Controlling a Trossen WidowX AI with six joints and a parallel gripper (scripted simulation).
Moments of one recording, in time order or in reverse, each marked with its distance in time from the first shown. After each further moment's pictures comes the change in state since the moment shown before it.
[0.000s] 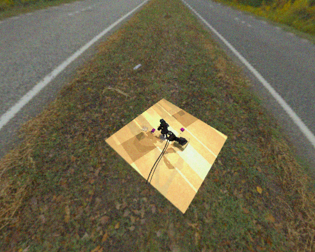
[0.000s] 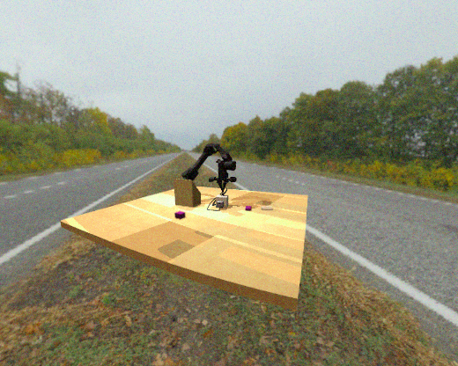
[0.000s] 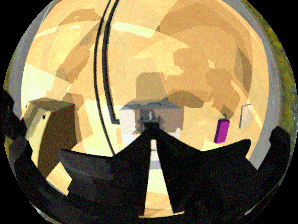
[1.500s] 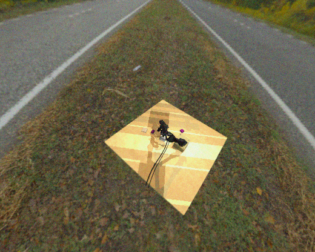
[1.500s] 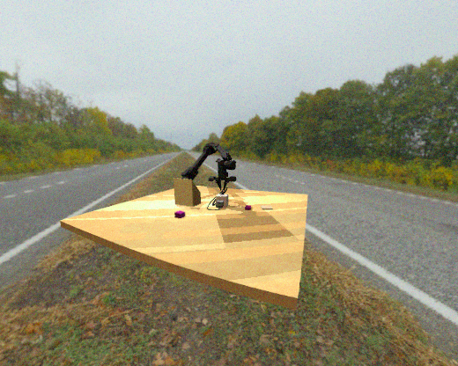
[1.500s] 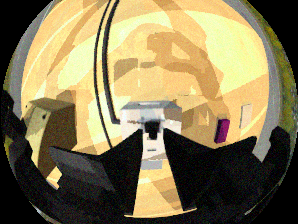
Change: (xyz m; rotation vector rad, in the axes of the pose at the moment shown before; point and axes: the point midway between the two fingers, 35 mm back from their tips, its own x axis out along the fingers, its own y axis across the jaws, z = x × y) arm 0.000 0.000 0.000 0.001 0.000 0.000
